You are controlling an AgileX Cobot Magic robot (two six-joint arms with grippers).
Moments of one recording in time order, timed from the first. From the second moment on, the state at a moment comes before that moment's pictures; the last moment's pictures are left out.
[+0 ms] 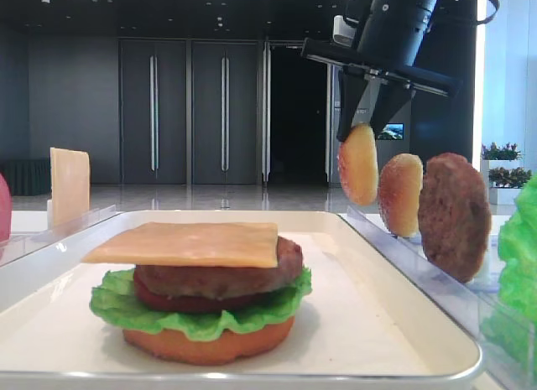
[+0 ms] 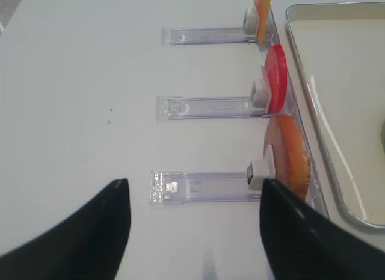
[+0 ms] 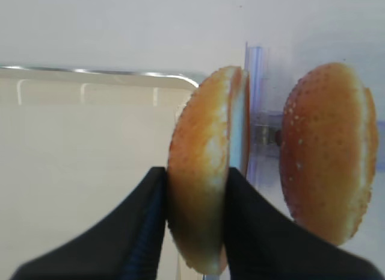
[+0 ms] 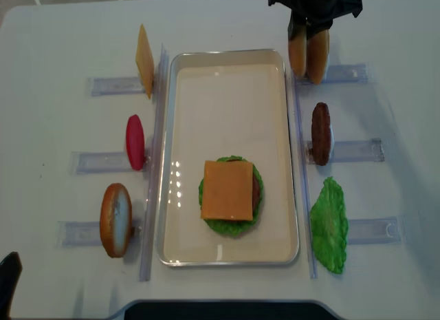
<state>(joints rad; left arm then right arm) 0.07 -0.02 -0.47 -0.01 1.11 0.06 0.34 2.11 -1.87 0.22 1.10 0.20</state>
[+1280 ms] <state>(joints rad) 0.07 -0.02 -0.47 -0.01 1.11 0.06 0.37 1.72 -1.57 0.50 1.07 -0.01</state>
